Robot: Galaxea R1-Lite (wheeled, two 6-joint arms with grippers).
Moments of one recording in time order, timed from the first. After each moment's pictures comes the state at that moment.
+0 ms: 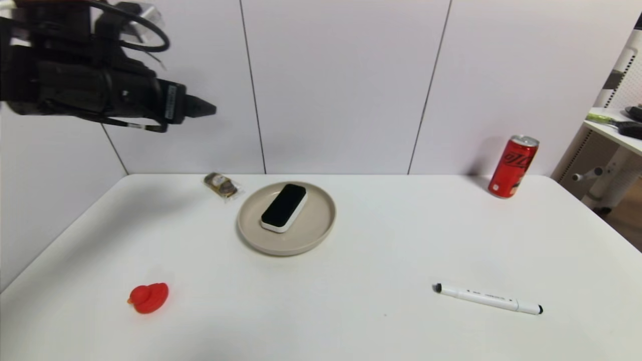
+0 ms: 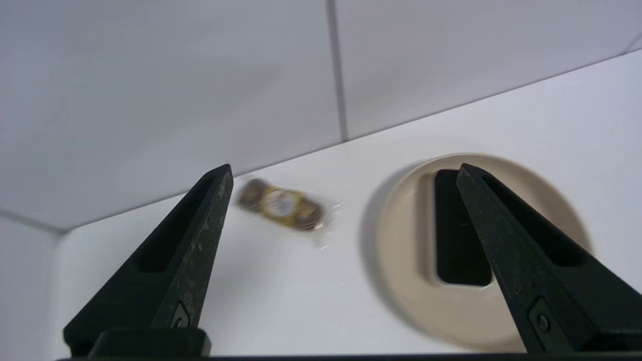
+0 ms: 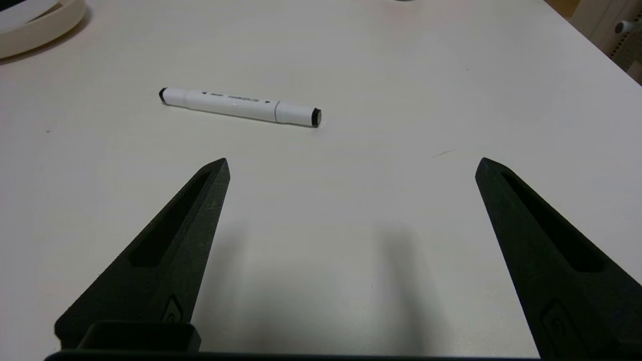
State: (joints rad) left arm -0.21 1.63 -1.55 0.20 -0.01 0.16; right arm 0.00 0.00 -0.04 0.12 0.00 0.01
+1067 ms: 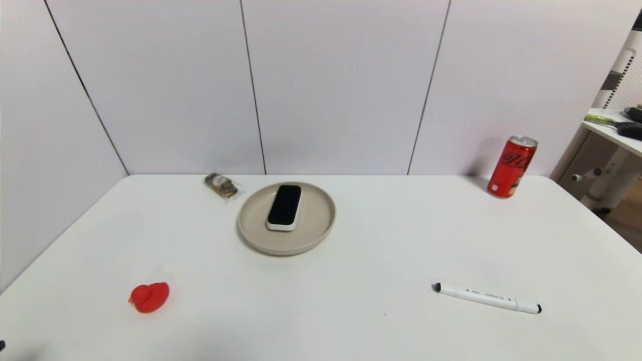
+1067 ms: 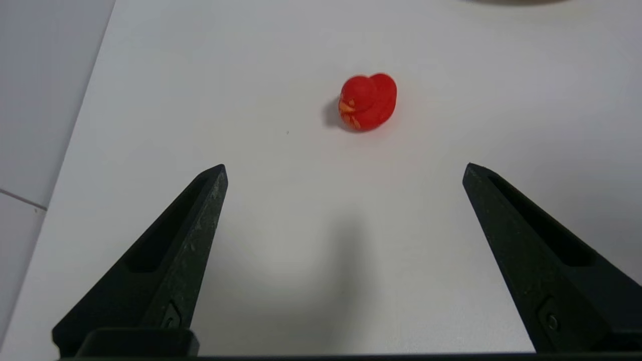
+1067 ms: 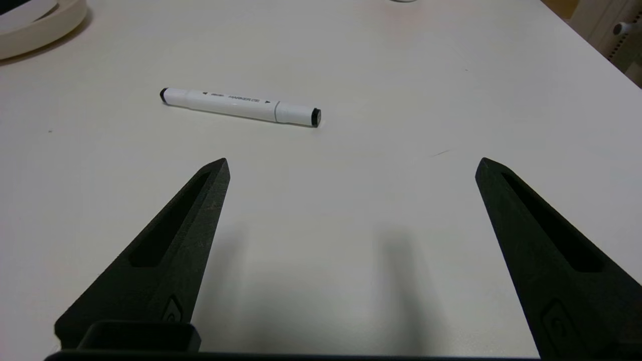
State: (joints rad) left arm -0.04 0.42 -0.22 0.07 -0.01 0.15; right arm 0.00 0.00 -0.04 0.12 0.00 0.01
